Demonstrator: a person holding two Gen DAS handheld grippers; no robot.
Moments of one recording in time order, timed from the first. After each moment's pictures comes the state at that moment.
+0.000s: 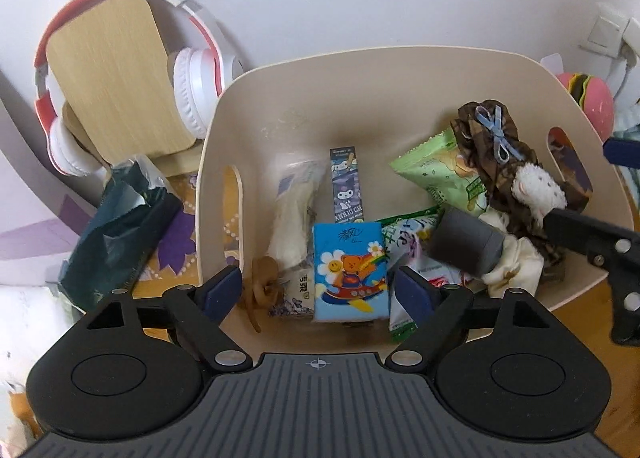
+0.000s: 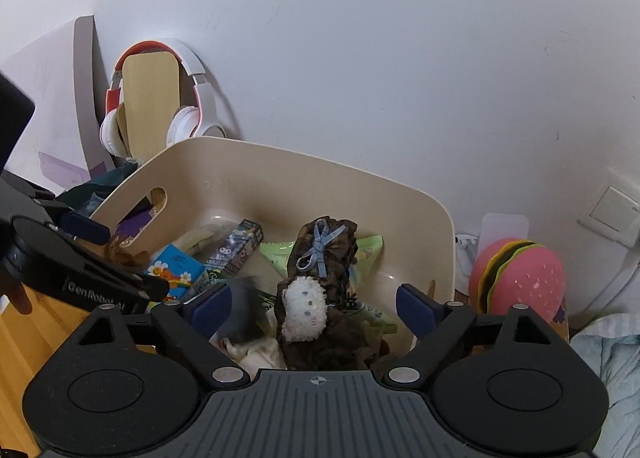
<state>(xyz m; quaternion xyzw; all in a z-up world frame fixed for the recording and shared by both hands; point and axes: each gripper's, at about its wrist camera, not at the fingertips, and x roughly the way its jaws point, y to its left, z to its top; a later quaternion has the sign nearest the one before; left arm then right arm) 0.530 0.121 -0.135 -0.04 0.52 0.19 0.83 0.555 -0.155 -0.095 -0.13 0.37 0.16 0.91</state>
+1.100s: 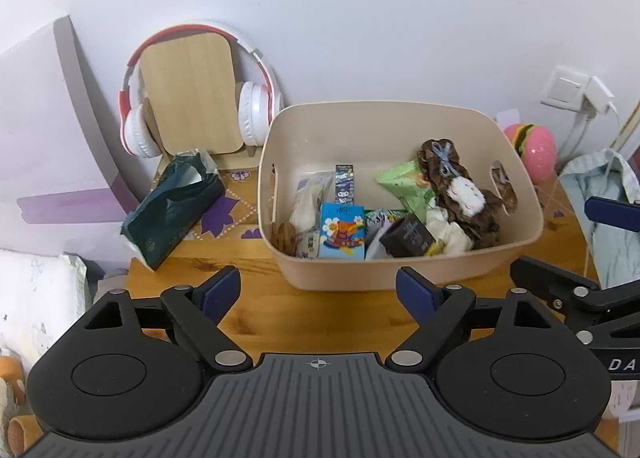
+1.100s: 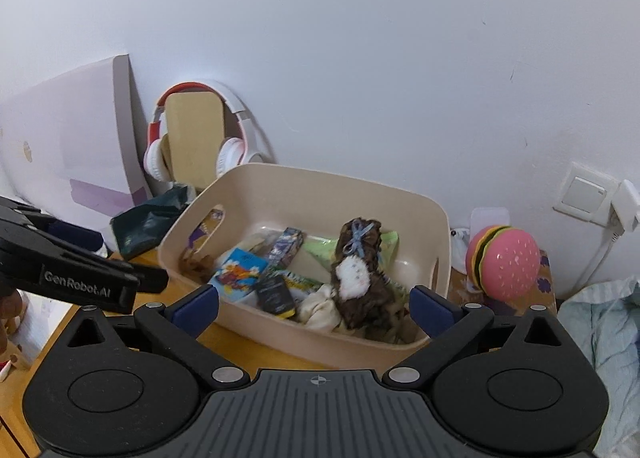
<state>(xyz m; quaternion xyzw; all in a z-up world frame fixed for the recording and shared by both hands) 0.424 0.088 -0.043 -0.08 0.46 0.19 0.86 0.463 -0.145 -0.039 -0.09 0.36 0.15 0.91</state>
